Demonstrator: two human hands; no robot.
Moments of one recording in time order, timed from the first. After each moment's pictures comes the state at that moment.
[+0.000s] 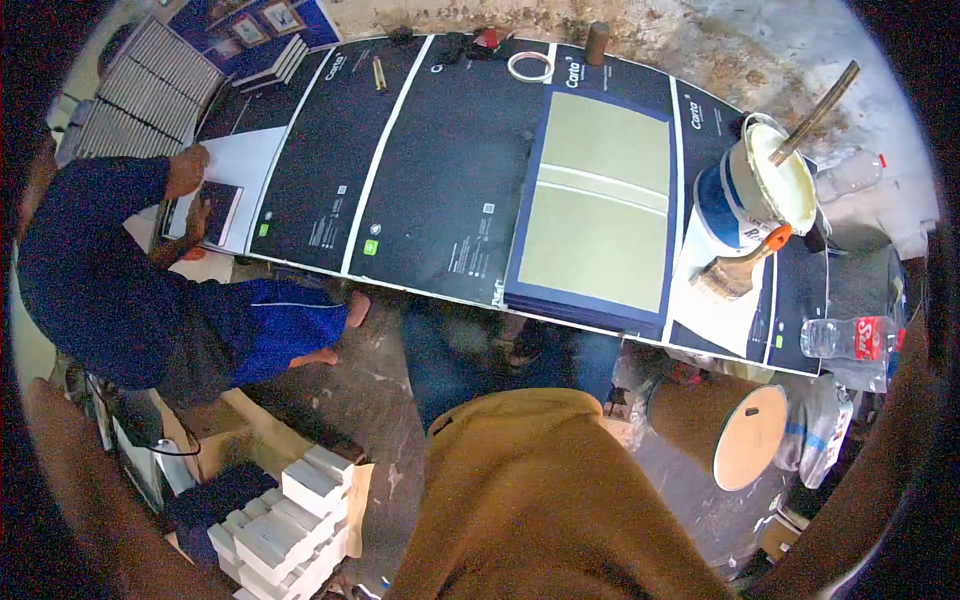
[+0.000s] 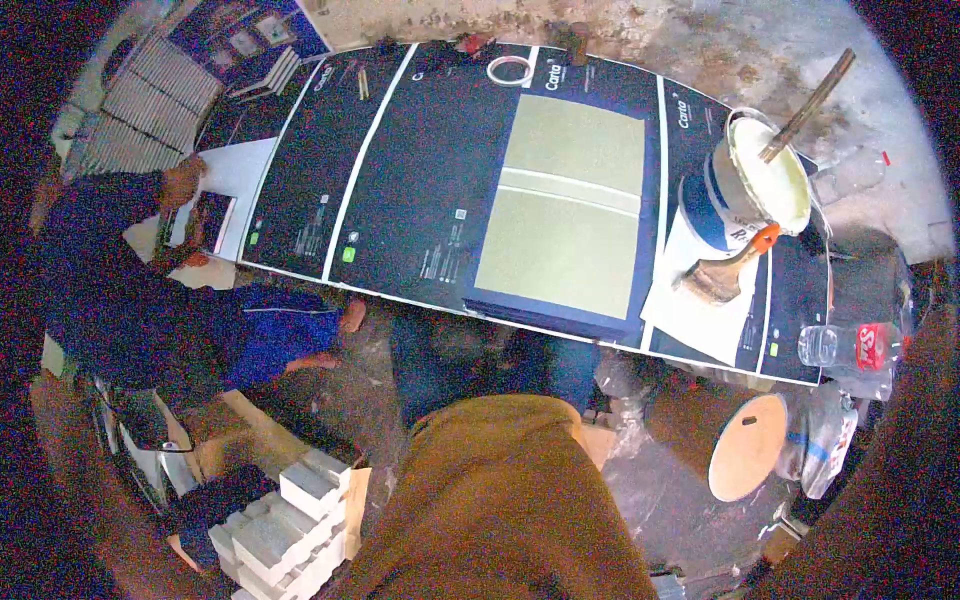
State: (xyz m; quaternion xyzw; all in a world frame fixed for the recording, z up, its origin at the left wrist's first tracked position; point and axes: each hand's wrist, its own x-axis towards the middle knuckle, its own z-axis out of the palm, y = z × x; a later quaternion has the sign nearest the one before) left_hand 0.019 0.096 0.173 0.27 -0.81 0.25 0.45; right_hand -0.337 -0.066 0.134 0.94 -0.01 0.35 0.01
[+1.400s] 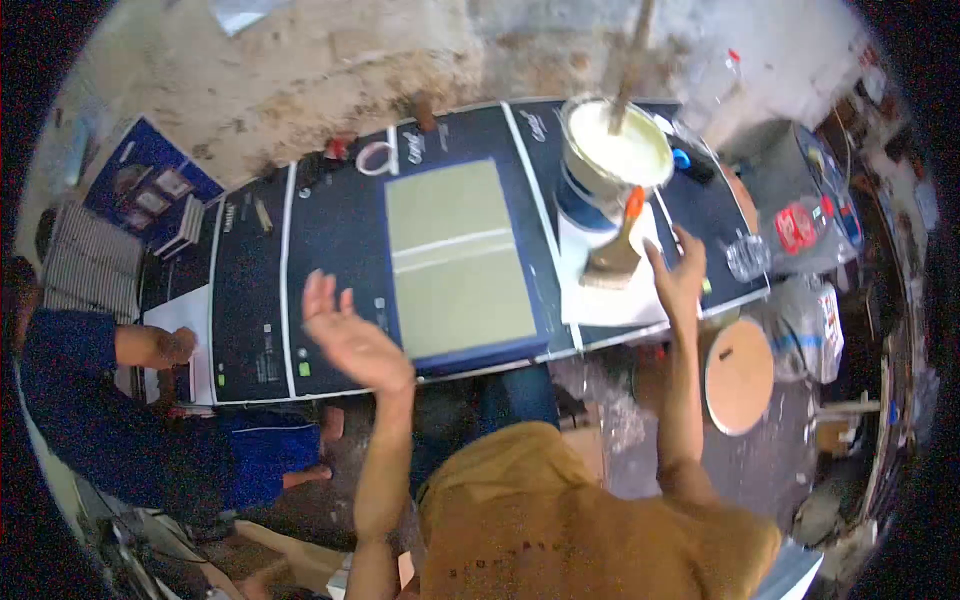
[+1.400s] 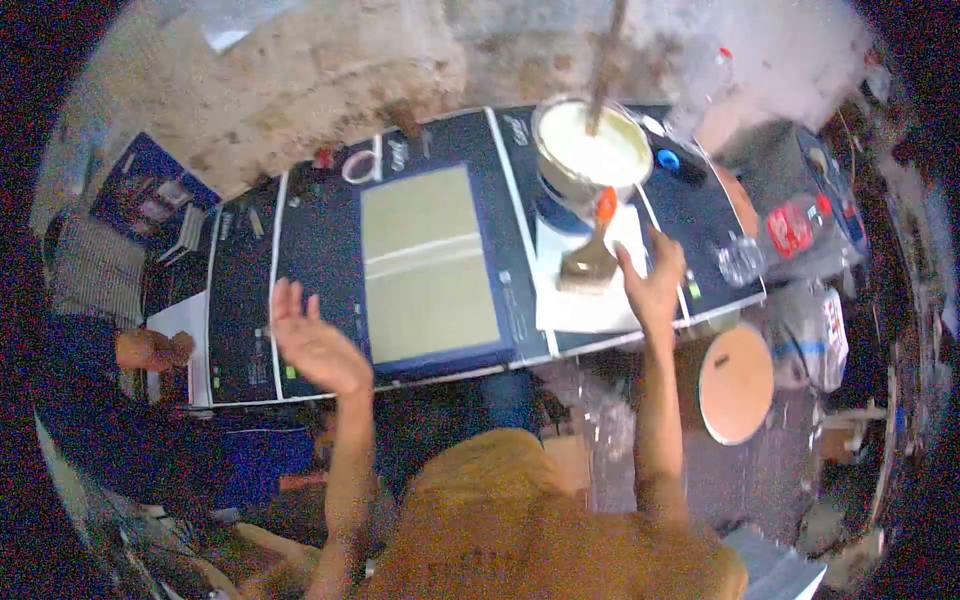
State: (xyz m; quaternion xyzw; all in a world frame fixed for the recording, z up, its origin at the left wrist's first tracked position) left_hand -0.047 -0.030 -0.061 0.49 -0.28 -0.11 0.82; right_hand -0.410 -0.143 -0.110 0.64 -0.63 0.44 0.00
